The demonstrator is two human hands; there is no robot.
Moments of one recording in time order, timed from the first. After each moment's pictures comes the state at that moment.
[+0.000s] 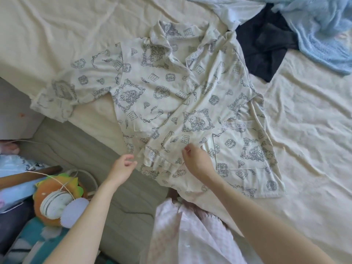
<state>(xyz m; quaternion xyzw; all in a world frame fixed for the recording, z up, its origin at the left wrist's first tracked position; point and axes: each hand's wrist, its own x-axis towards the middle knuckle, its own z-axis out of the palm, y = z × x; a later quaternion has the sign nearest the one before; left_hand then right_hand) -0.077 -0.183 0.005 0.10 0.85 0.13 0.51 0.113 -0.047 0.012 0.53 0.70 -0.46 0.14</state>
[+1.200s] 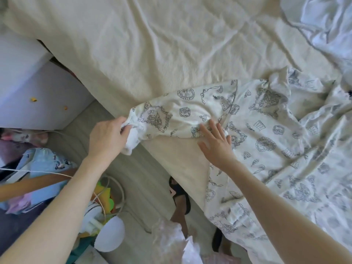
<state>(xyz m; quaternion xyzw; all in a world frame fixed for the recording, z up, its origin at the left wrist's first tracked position) -0.419 -0.193 0.006 0.37 0.92 0.07 0.14 -0.192 -0.022 -0.037 0.38 0.84 -0.34 0.19</state>
